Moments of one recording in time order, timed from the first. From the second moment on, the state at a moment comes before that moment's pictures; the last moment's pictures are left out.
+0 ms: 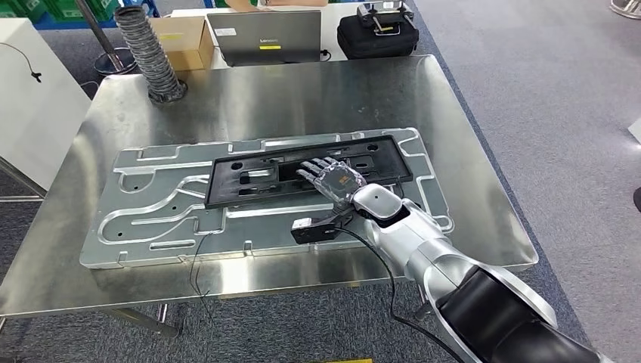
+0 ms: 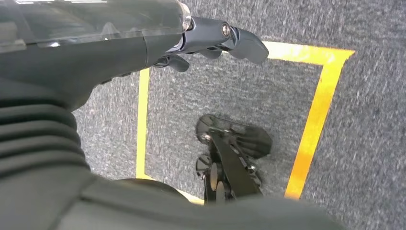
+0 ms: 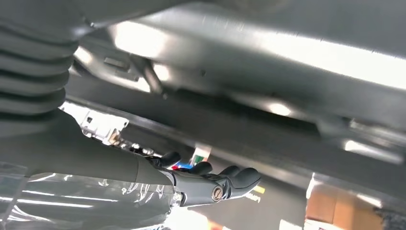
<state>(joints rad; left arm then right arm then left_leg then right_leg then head) -0.07 0.07 -0.78 -0.15 1.12 0.11 -0.30 -0.96 0.10 0.76 -0.37 1.26 -0.24 -0.30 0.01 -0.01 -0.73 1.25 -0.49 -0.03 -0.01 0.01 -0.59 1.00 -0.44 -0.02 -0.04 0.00</state>
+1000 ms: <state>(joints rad) -0.07 0.06 -0.79 -0.15 1.21 0.10 -0.34 -0.31 -0.09 -0.26 -1.82 0.80 -0.70 -0.69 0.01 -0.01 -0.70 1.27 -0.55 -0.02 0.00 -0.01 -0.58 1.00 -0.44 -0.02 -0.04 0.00</state>
